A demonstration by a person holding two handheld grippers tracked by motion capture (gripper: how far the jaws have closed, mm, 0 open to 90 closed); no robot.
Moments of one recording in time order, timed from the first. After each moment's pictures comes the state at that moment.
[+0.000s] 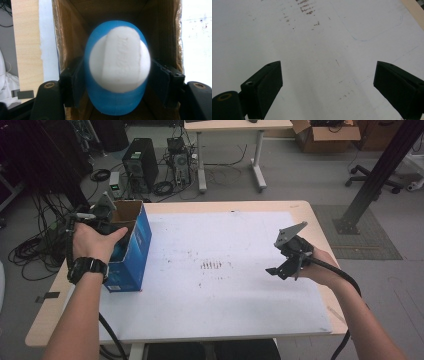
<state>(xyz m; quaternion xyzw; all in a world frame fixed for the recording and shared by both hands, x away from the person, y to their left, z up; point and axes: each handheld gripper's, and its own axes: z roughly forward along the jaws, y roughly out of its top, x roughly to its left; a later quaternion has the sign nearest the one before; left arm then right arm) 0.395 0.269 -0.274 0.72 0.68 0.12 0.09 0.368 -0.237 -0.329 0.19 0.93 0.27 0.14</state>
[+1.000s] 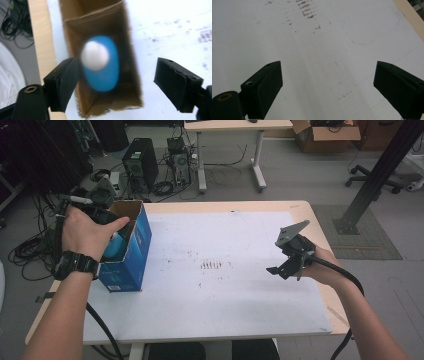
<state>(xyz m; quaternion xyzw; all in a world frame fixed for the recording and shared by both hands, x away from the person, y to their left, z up) 0.372 0.237 -0.208 0.76 0.62 0.17 0.10 0.363 -0.236 -0.317 0.18 0.93 0.27 0.15</state>
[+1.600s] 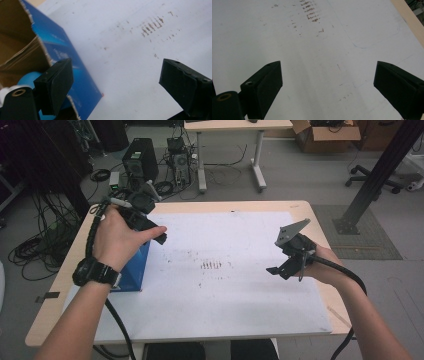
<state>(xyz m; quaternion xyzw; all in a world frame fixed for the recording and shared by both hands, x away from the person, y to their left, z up) 0.360 0.154 -0.212 0.86 0.48 0.14 0.14 0.357 -0.232 -0.307 0.17 0.94 0.27 0.14</state>
